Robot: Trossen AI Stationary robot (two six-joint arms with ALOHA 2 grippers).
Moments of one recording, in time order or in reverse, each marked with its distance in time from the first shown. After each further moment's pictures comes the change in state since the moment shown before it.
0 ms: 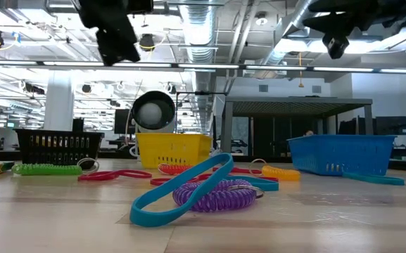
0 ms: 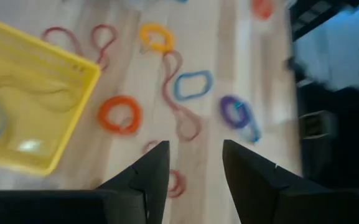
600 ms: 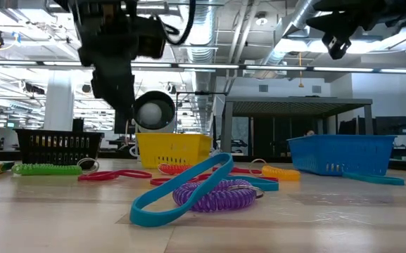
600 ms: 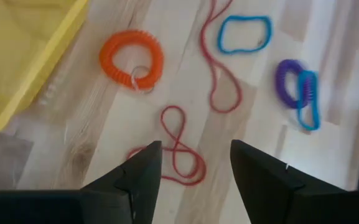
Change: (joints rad) left arm -0.067 0.263 0.024 0.008 -0.059 -0.184; right arm 0.069 0.035 0.000 -0.012 0.000 -0.018
